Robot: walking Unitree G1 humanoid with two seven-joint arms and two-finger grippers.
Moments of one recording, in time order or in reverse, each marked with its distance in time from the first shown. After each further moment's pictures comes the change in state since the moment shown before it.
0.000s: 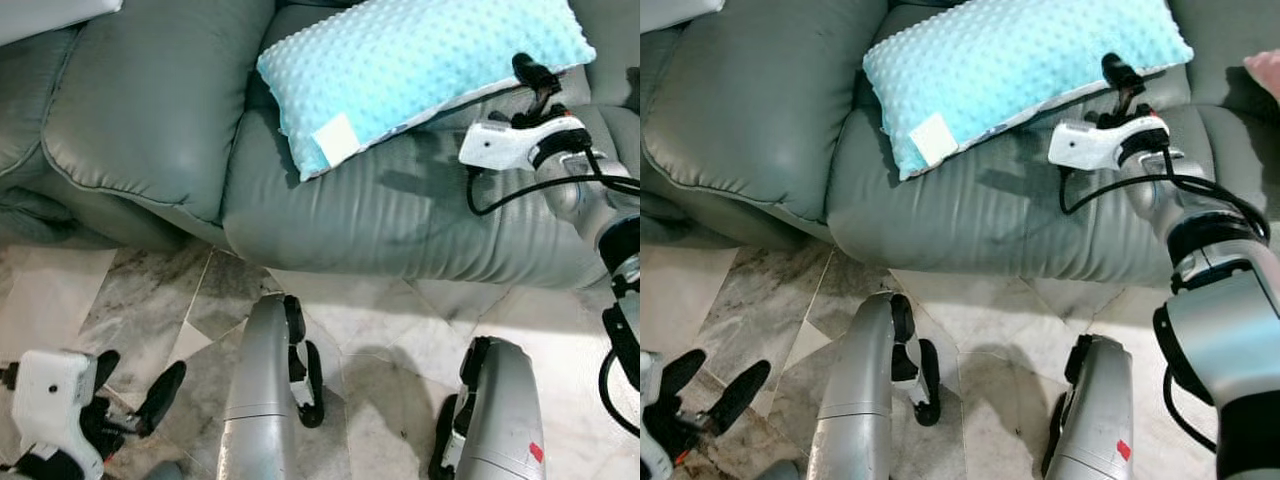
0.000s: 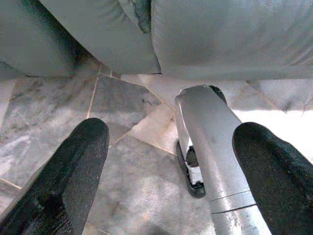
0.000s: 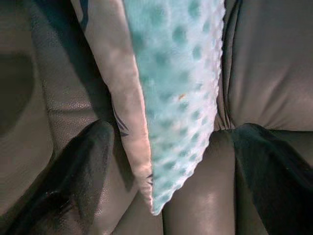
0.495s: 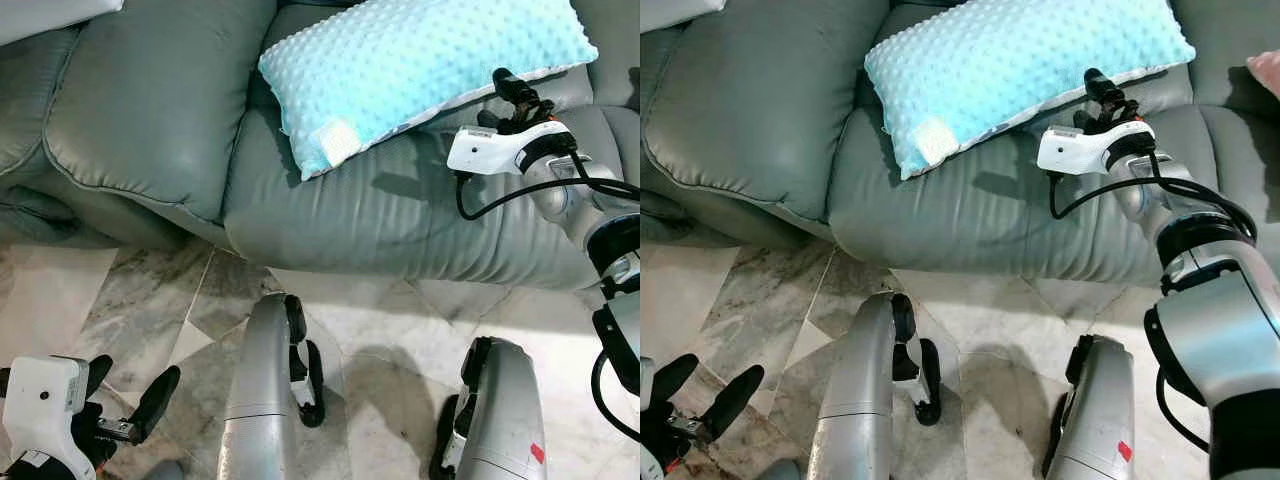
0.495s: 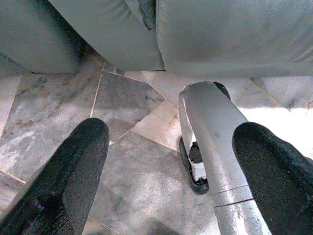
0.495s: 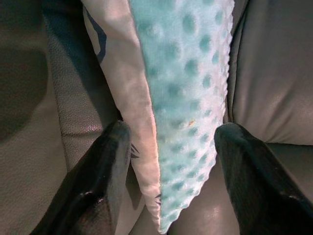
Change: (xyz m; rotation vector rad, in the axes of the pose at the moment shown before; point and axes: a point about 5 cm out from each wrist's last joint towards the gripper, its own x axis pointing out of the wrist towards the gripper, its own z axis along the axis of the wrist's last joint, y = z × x) left arm -0.003 0.001 -0.002 -0.001 0.012 0.008; right arm 0.002 0.005 0.011 0.002 -0.034 0.017
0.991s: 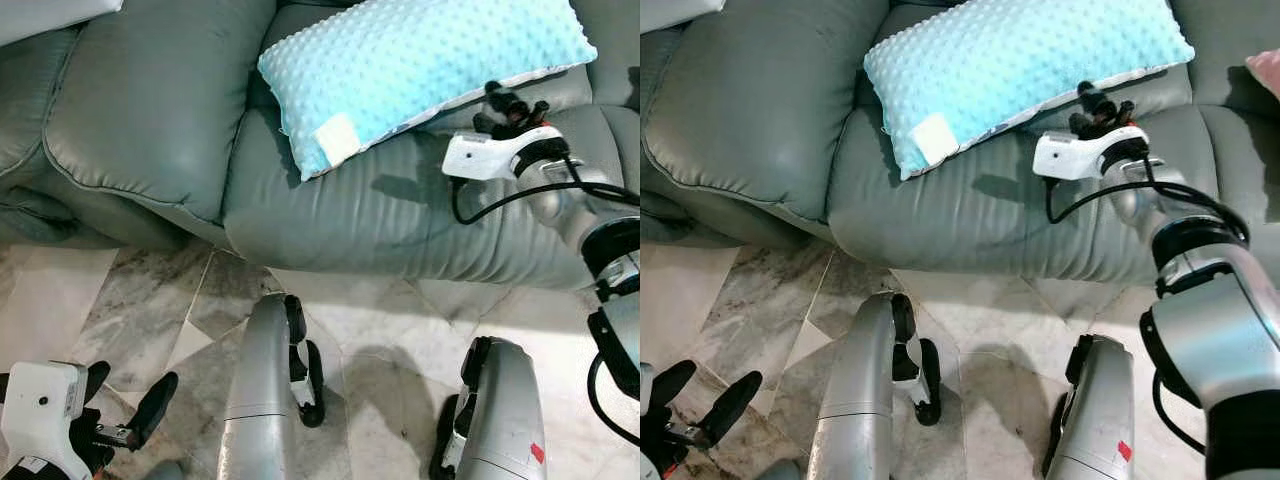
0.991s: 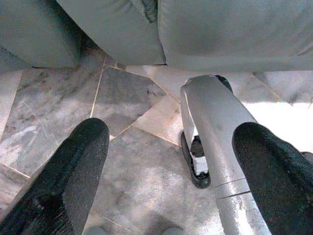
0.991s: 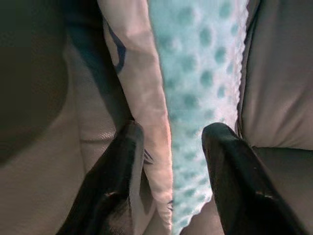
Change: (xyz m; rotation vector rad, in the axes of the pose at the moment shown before) left arm -0.003 0.001 -0.003 0.002 0.022 0.007; right arm 0.000 0.007 0.006 0.009 -0.012 0.028
